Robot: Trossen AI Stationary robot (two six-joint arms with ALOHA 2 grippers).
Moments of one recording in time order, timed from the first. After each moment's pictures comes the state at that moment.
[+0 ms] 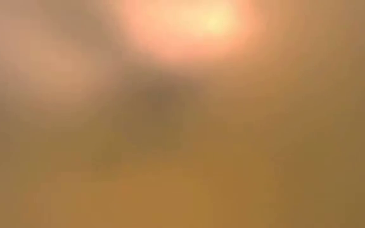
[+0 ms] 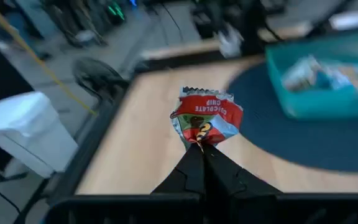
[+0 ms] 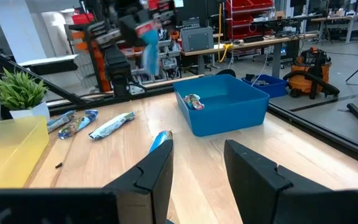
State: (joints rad) left arm 0.27 1.12 0.64 0.18 0.09 0.26; right arm -0.27 0.08 0.02 0.02 0.00 0.12
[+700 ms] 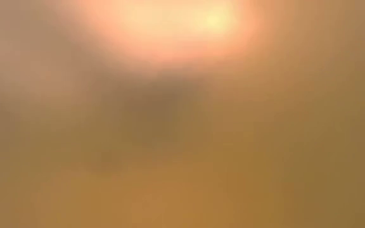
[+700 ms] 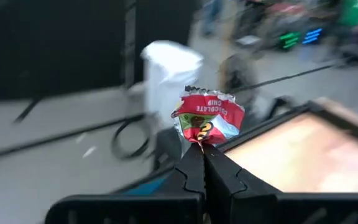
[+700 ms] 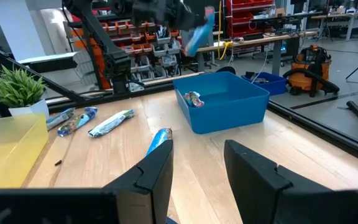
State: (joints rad) left arm 0.70 0.95 0.53 0.20 -0.14 -0.22; right arm -0.27 0.08 0.02 0.01 0.00 0.12
